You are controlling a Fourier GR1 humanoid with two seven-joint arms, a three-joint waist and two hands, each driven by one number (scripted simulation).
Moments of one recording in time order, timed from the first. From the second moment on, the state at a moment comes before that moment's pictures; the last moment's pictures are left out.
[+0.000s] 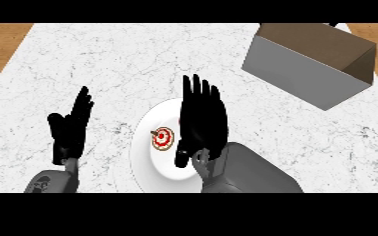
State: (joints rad) left arm -0.10 0.25 -0.08 -1.29 0.13 0.29 0.01; right arm -0.67 -0.02 0.71 -1.54 0.69 0.15 1.24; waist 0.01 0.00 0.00
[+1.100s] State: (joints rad) left arm -0.11 0.23 -0.06 -1.30 0.11 0.28 0.02; right arm -0.70 -0.02 0.72 -1.34 0.65 0.10 1.22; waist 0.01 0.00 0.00
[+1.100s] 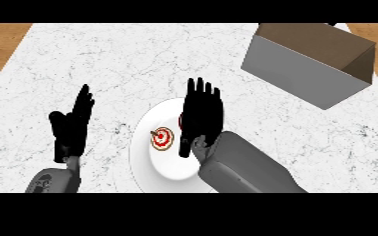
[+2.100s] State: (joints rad) left arm -0.12 0.23 -0.02 -1.30 0.10 0.25 0.03; right arm -0.76 -0.01 0.75 -1.11 0.61 -0.01 1.10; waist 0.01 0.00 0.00
